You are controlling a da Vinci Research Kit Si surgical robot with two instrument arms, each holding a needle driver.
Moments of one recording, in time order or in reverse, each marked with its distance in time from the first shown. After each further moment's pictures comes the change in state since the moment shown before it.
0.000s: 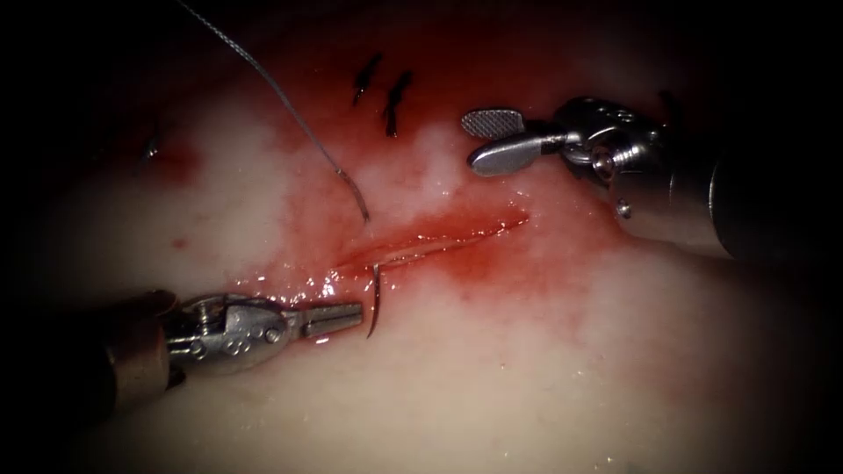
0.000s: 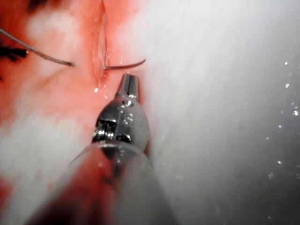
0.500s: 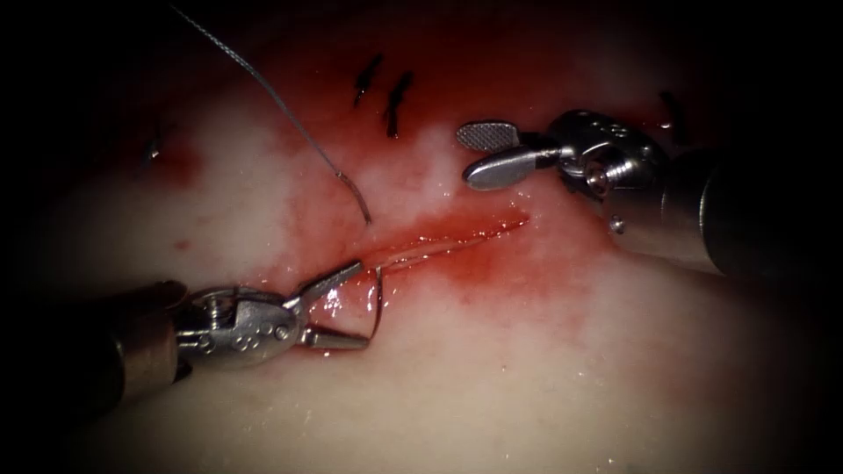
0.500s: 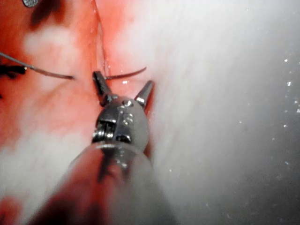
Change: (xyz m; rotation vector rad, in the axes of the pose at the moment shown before) right arm -0.001 0.000 0.000 -0.002 0.000 -0.034; left arm 0.001 0.000 0.001 0.037 0.011 0.073
